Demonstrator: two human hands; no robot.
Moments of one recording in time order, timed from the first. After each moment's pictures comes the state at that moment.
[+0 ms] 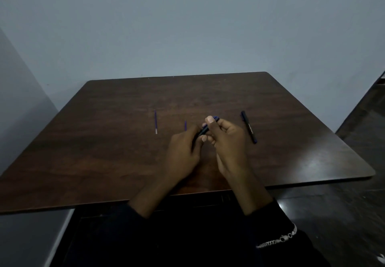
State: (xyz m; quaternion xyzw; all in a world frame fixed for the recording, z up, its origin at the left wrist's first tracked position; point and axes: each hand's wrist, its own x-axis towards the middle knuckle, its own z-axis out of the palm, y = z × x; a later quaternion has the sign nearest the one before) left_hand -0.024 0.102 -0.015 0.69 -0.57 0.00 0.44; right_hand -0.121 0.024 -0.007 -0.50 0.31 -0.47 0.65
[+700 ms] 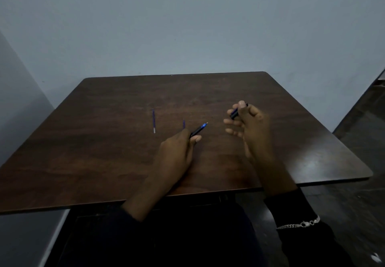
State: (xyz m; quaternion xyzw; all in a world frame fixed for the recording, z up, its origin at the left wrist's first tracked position) left_hand -0.013 0.111 -0.027 0.74 -0.56 0.06 0.37; right_hand -0.160 -0.027 0.011 -0.54 0.34 -0.47 0.61
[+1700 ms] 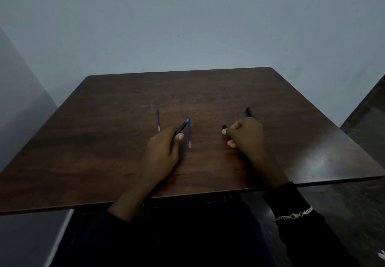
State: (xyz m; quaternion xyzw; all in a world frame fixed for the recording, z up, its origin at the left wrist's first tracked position) left_hand 0.027 0.129 -0.034 0.75 -0.53 0.04 0.39; right_hand -0.142 -0.051 -0.031 -0.72 0.52 -0.28 0.36
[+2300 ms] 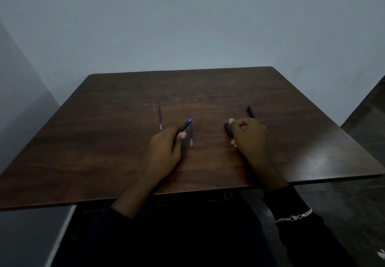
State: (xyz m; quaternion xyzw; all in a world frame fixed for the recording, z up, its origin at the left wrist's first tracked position) left_hand 0.030 0.130 -0.040 0.75 -0.54 0.02 0.39; right_hand -0.146 -0.040 -0.042 -0.72 0.48 -0.39 0.31
